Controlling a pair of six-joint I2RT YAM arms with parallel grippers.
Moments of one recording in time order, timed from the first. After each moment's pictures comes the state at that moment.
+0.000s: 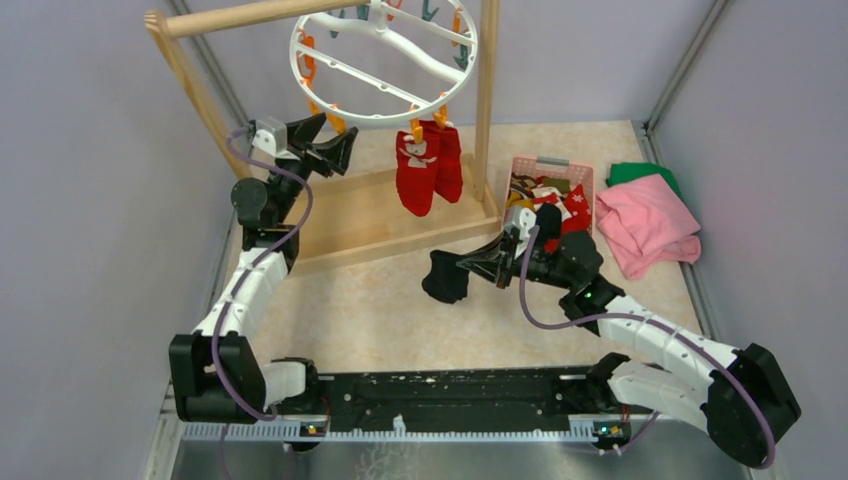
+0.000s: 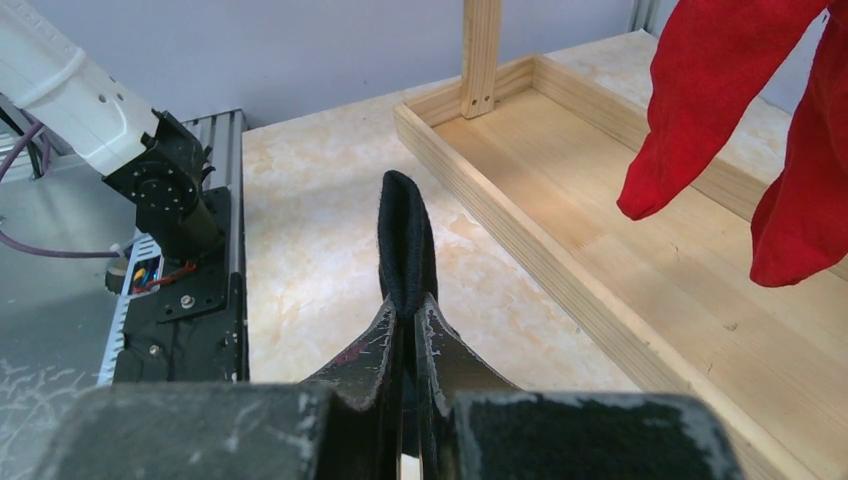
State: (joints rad) left arm -0.03 1.22 0.86 0.89 0.50 -0.34; right arm 0.65 1.00 0.50 0.56 -0.64 0.11
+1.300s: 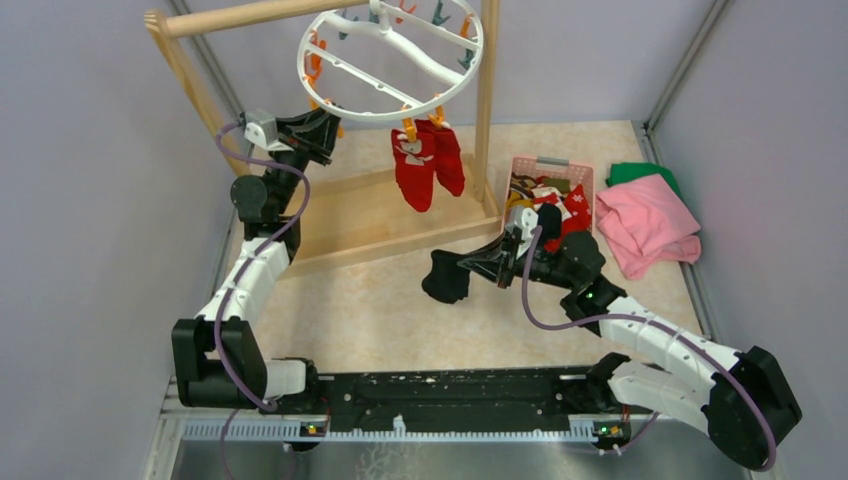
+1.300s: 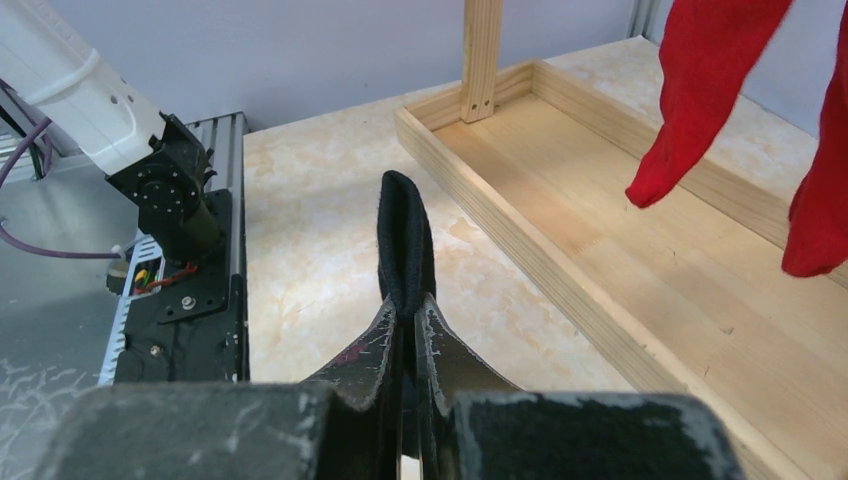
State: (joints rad) left arm -0.03 1.29 0.91 1.04 0.48 -0.45; right arm 0.64 0.98 0.50 0.55 -0.65 0.11
